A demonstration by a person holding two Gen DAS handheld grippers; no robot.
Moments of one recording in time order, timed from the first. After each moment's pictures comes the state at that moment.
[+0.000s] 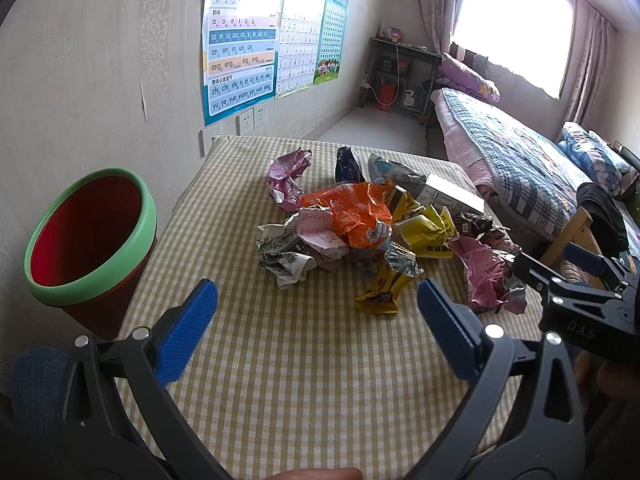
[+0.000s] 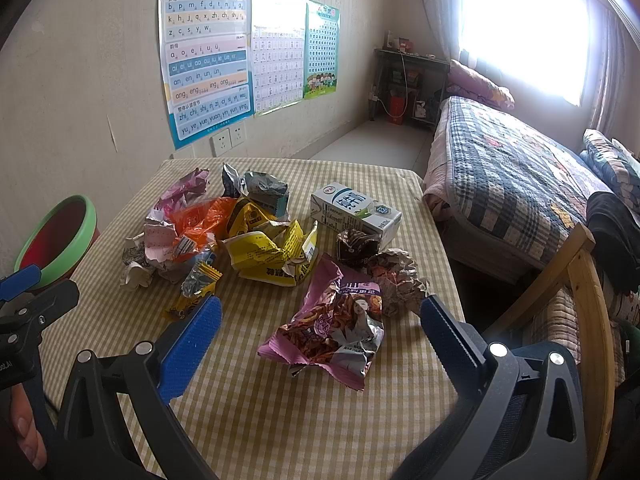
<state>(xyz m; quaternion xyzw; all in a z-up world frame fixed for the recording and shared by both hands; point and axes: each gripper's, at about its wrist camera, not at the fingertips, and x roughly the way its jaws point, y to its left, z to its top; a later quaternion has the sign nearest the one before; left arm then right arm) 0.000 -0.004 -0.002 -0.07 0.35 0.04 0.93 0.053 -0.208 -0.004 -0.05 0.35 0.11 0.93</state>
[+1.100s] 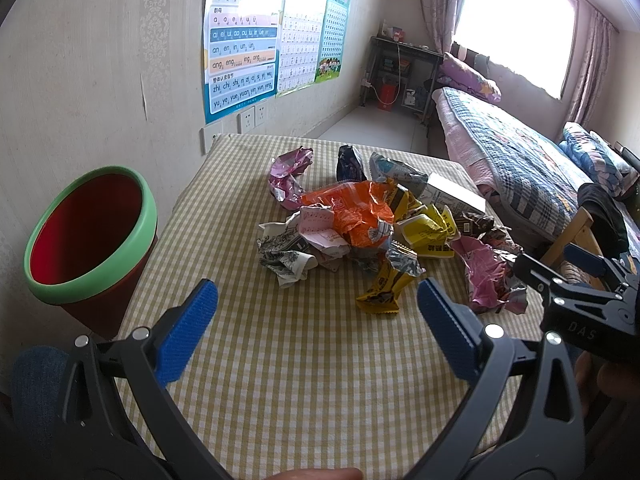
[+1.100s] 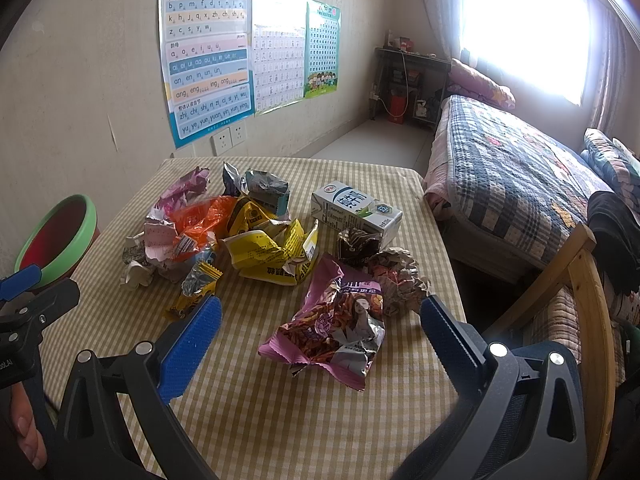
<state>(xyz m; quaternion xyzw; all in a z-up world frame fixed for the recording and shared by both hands) 0.001 -0.003 -0.002 -0.07 0.35 0.04 0.93 0.053 -0.207 -0.005 -0.05 0.36 0.11 0.93</state>
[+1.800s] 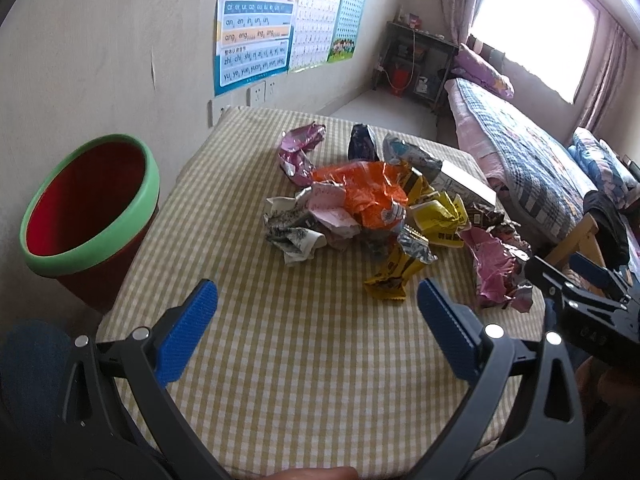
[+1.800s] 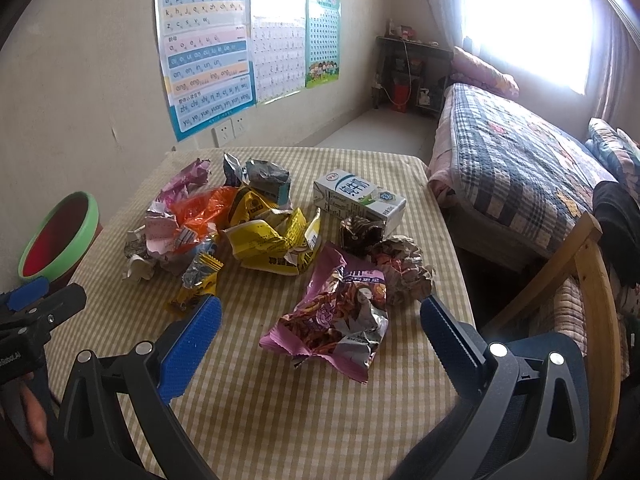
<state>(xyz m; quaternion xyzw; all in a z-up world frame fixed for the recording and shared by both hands) 0.007 0.002 -0.018 -0.10 0.39 0.05 0.92 0.057 -0.210 -0.009 -0.04 0.38 0.11 0.92</state>
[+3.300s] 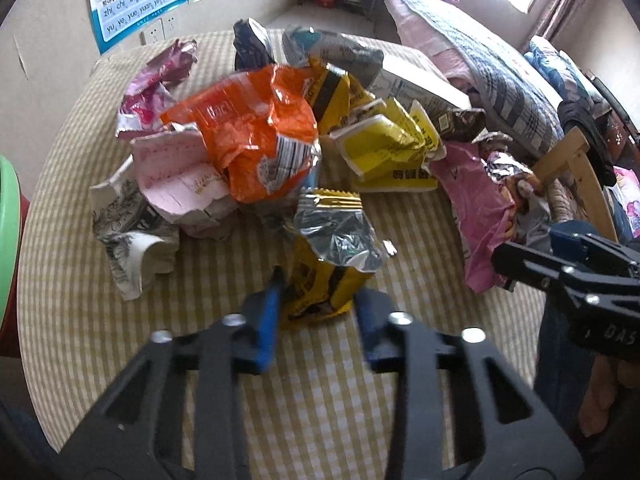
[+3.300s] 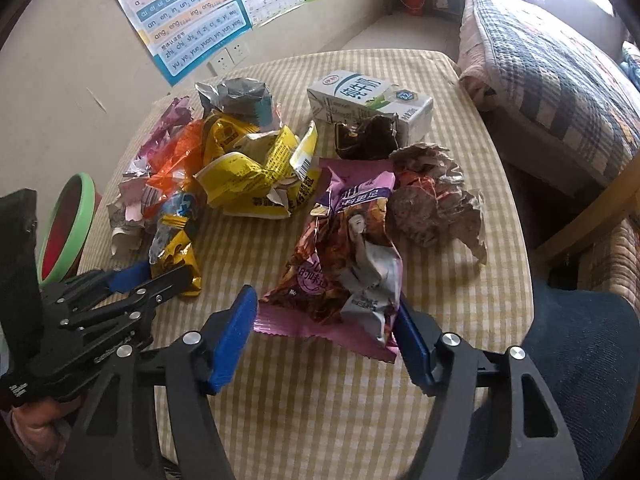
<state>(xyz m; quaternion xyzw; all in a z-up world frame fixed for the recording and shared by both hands) 0.104 -0.050 -0.082 -0.05 0.52 -0.09 0.85 0.111 -0.228 -0.054 0.02 0.54 0.15 0.83</state>
